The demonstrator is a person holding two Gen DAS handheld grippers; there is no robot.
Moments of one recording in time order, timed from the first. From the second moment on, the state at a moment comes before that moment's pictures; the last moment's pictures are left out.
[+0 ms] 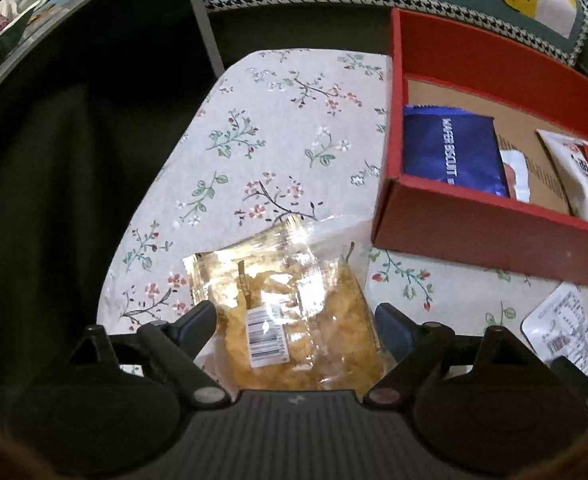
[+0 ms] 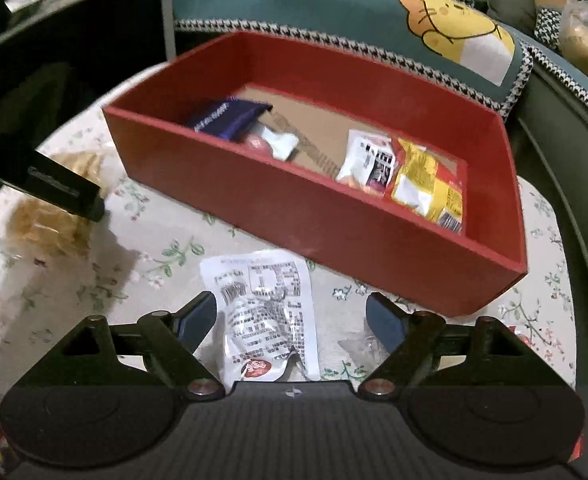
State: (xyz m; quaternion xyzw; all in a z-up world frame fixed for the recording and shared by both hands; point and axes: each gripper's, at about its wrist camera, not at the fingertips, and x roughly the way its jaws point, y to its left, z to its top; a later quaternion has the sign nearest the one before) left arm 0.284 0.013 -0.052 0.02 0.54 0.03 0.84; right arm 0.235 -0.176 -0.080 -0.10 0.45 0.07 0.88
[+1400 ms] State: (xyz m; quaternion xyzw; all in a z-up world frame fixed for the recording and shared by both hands) left arm 0.183 -0.047 -0.046 0.08 0.54 -0.06 0.84; right arm 0.145 -0.178 -0.068 -0.09 0.49 0.09 0.86
